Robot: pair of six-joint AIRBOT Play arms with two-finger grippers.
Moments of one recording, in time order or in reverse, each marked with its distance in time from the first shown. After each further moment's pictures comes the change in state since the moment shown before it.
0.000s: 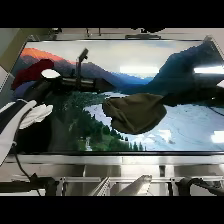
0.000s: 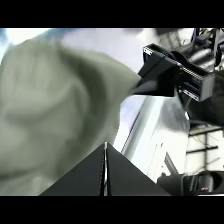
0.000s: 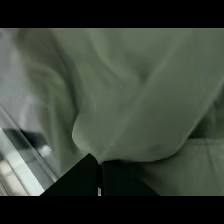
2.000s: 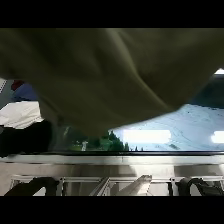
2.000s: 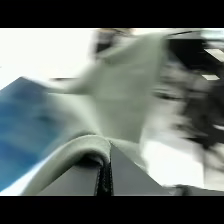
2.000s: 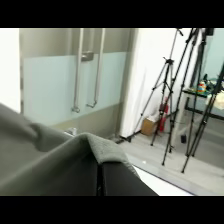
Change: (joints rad) left arm 0.135 0.518 0.642 0.239 -0.256 -0.435; right arm -0.003 0.715 0.408 0.120 -0.304 0.152
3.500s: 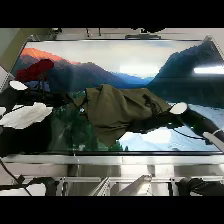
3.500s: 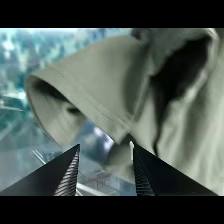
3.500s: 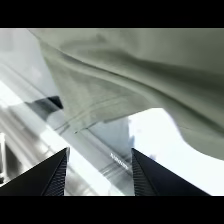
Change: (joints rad) left arm 0.264 -0.491 -0.827 0.361 0.356 0.124; right arm 0.513 -0.730 -0.733 -0.091 -0.040 0.280
